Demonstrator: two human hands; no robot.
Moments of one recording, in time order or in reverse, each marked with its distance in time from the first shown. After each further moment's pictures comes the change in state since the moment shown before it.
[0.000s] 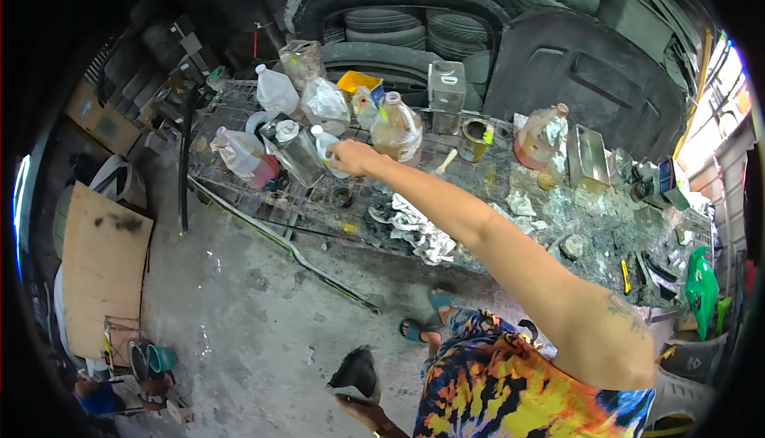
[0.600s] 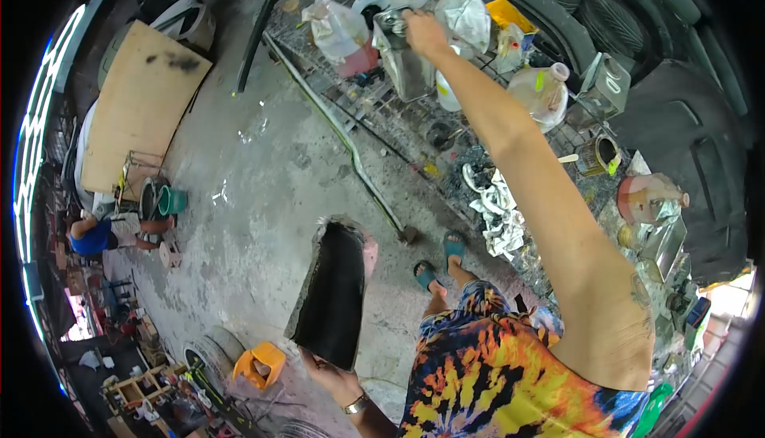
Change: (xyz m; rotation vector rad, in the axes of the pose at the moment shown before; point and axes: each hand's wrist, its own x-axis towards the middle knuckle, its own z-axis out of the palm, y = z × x) left_hand -0.027 0.124 0.109 -0.319 0.193 0.124; right_hand 0.230 0.011 0.090 -0.307 0.228 -0.147
